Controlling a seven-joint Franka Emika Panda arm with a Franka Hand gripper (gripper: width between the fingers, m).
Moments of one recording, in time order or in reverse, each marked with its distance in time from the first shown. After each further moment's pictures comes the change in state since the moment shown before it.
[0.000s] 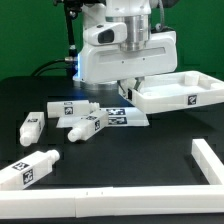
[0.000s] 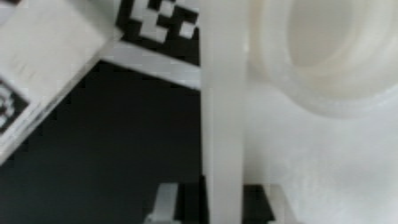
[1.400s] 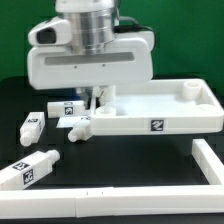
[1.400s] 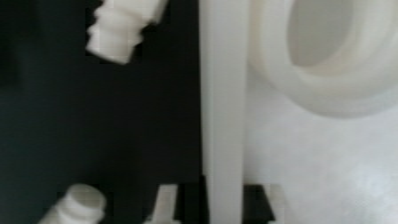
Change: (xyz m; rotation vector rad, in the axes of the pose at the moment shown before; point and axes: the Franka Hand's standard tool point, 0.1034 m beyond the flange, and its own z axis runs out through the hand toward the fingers) arm 0.086 0.115 -0.022 0.019 -0.082 0.332
